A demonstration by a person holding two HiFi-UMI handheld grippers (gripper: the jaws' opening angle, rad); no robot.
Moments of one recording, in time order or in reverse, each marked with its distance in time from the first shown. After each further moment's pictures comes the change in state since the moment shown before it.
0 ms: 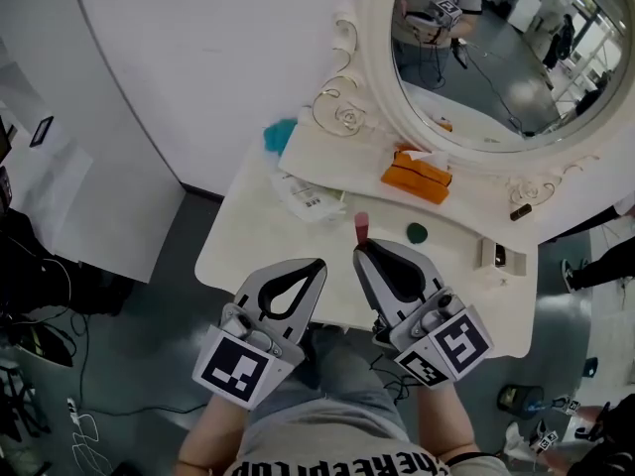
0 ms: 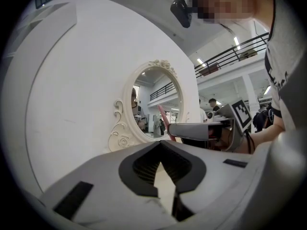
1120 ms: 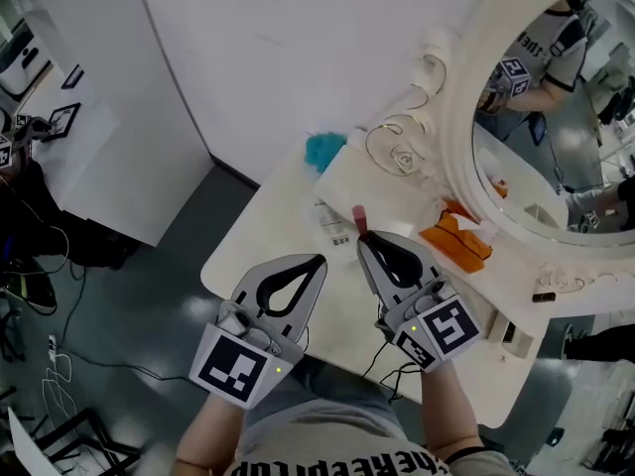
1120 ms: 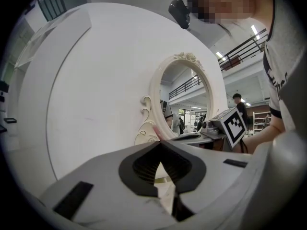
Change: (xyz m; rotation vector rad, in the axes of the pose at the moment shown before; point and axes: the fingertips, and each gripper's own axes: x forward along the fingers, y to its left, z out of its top) left arm 0.036 0.098 0.001 -0.072 0.016 0.252; right arm 0.120 -0.063 -0.051 -0.071 0.209 0.209
